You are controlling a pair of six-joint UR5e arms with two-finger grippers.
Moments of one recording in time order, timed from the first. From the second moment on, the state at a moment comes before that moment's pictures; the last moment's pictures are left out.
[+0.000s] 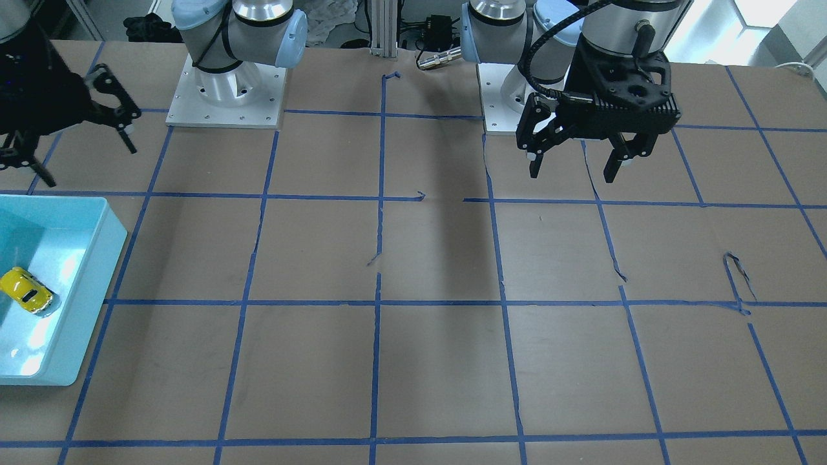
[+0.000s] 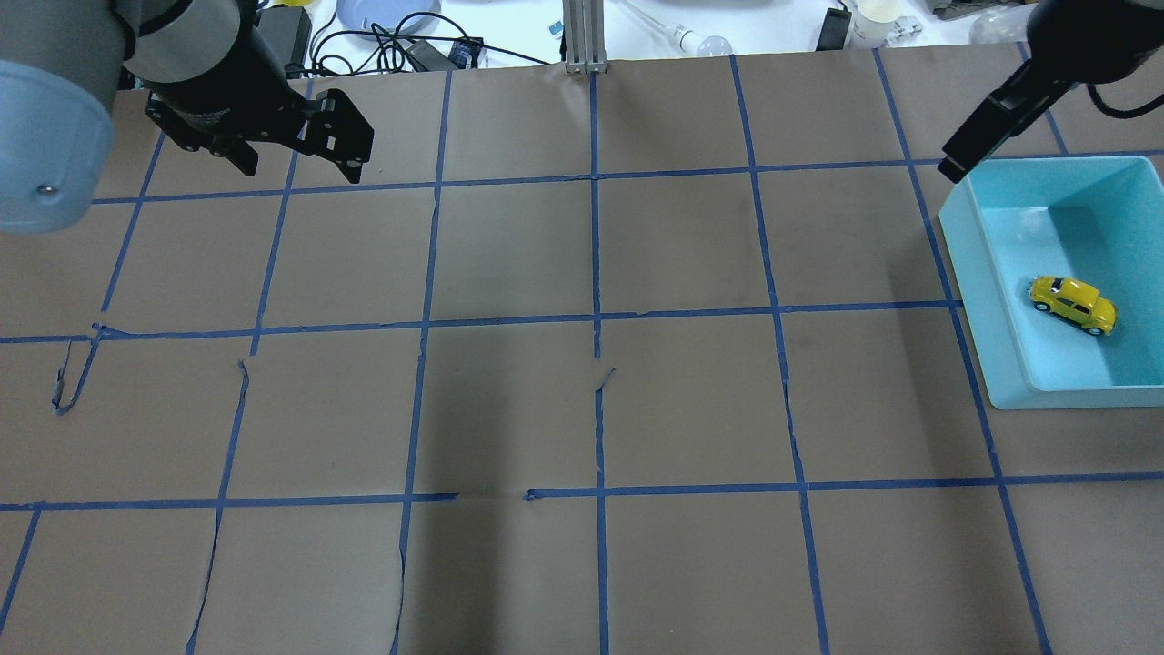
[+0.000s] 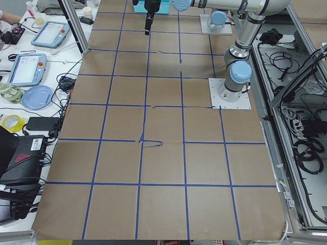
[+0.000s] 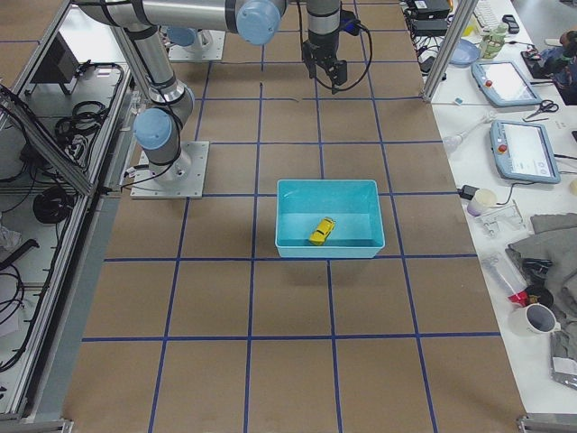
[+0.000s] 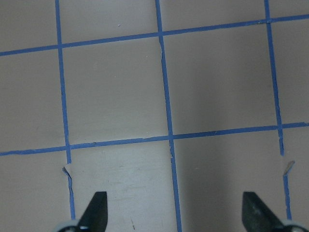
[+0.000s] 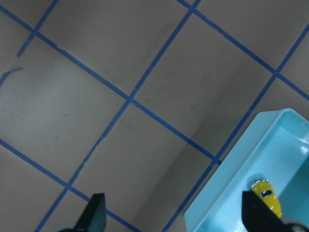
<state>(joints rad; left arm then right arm) -1.60 -1.55 -1.56 -1.41 1.61 0.07 1.42 -1.60 1.52 -1.60 -1.55 -0.73</state>
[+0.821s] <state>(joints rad) -1.60 -1.55 -1.56 -1.39 1.61 0.08 1.69 -1.59 1.50 -1.57 -1.59 0.10</state>
